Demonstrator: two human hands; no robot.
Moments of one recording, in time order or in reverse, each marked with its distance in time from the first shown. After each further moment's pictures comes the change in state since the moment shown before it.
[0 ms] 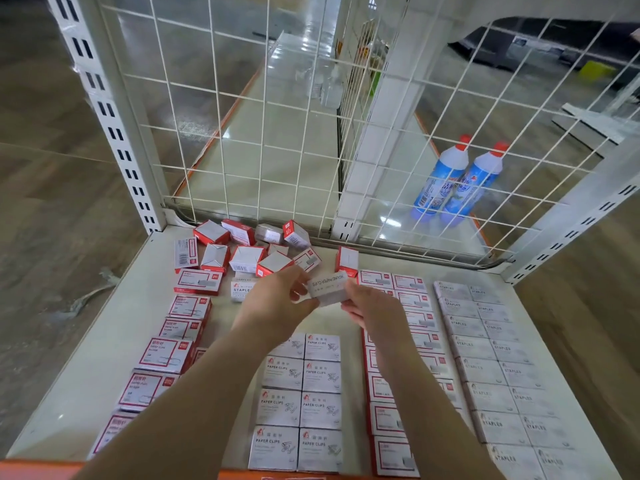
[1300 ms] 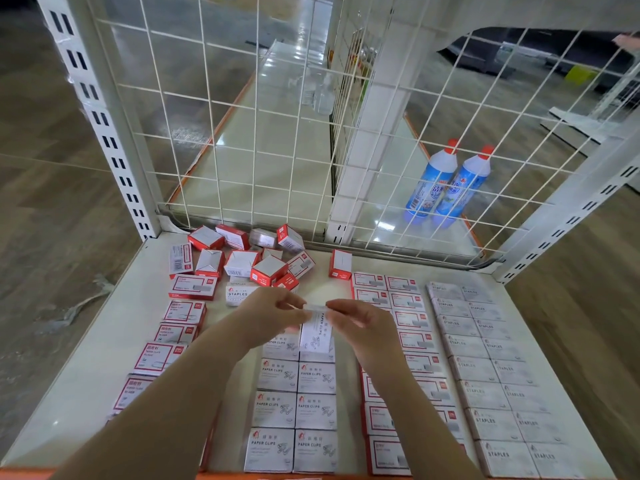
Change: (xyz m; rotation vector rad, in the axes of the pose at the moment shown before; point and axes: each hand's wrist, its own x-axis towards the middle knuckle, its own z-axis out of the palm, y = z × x) left_hand -0.001 -0.005 -0.006 -0.210 -0.298 -0.179; right_hand -0.016 0.016 -0.005 -0.097 -0.037 -0.189
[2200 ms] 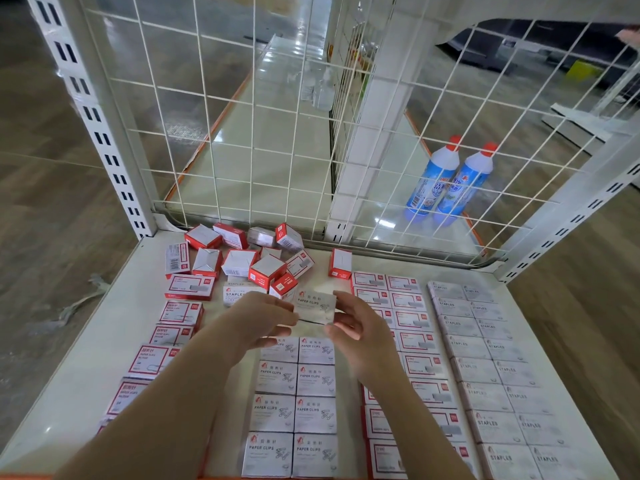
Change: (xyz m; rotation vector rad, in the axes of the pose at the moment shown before) left_hand 0.000 0.004 -0.003 -0.325 0.004 -0.341; right_hand -0.003 0.017 0.001 -0.087 -0.084 -0.092
